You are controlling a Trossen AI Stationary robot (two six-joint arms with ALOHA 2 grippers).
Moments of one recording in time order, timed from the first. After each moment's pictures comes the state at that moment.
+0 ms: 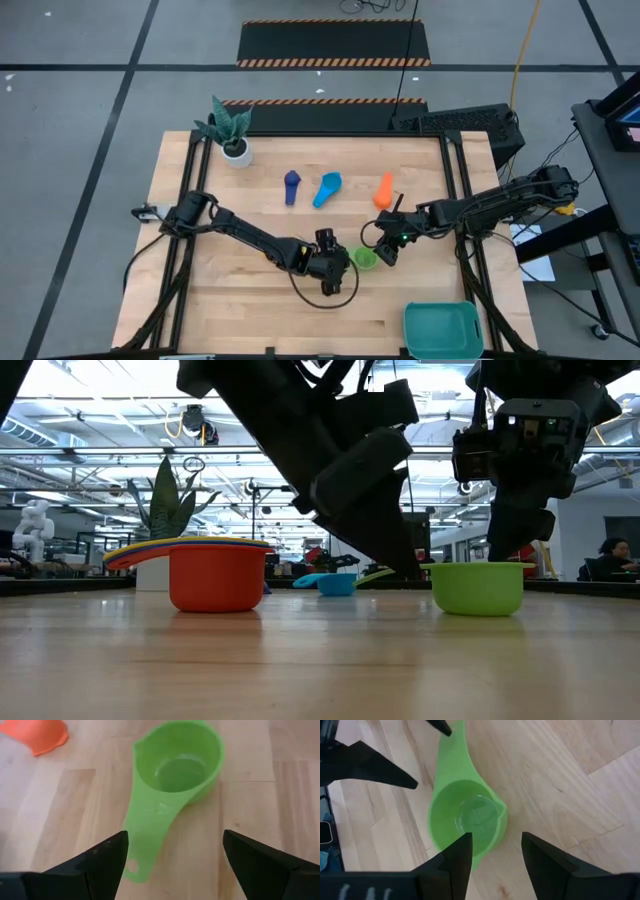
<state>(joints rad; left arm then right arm) -0.32 2.11 1.43 -0.23 -0.41 -0.21 0.15 1.26 0.56 -0.24 -0.11 0.79</state>
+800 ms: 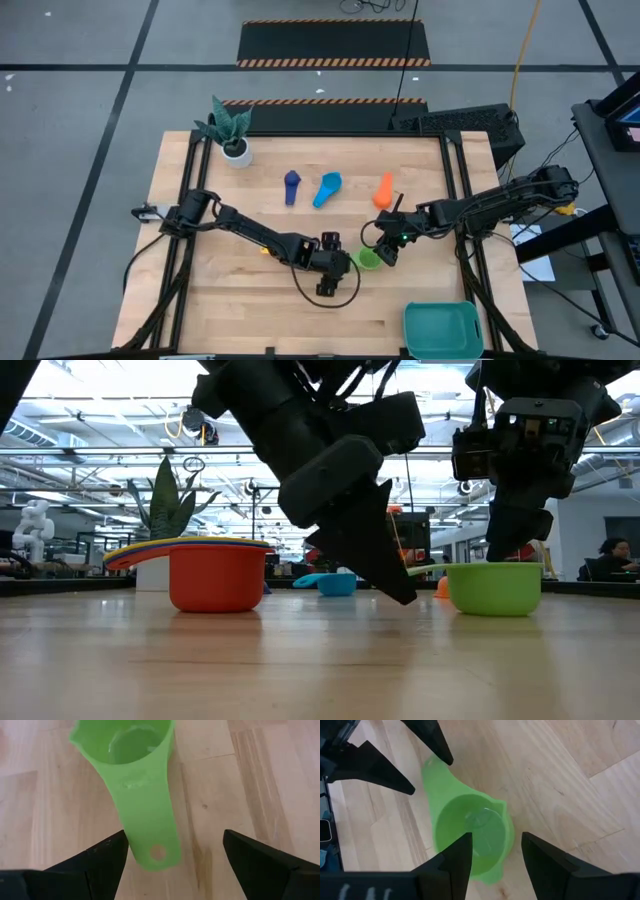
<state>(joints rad) -0.29 2.13 1.43 -0.23 -0.17 -0.06 0.15 1.26 0.56 -0.23 -0.11 0.77</state>
